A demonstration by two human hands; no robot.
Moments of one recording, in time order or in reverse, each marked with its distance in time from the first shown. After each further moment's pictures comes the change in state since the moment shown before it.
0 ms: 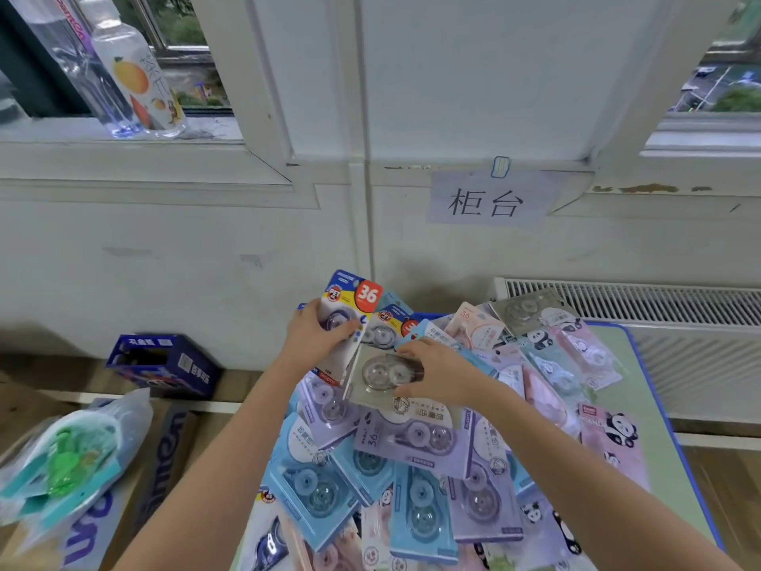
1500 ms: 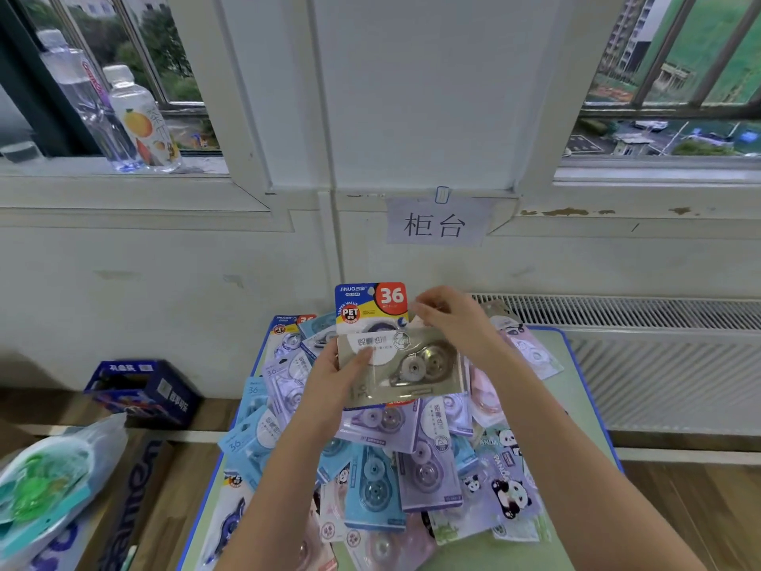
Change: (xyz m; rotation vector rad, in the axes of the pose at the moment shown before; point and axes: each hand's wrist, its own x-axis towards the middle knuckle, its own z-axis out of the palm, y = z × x) left_hand -0.155 0.071 0.054 -0.822 -0.124 0.038; right_hand -0.089 0.009 -0.070 0.528 0.490 0.026
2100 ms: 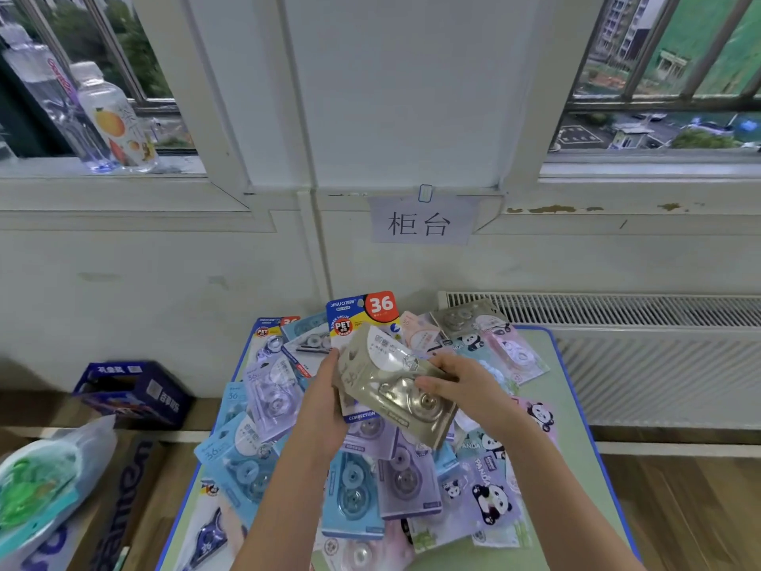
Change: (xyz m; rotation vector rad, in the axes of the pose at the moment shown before) left_hand 0.006 -0.013 0.034 -0.400 0.118 -0.309; right_hand -0.048 0.060 -0.014 0.139 -0.231 0.164
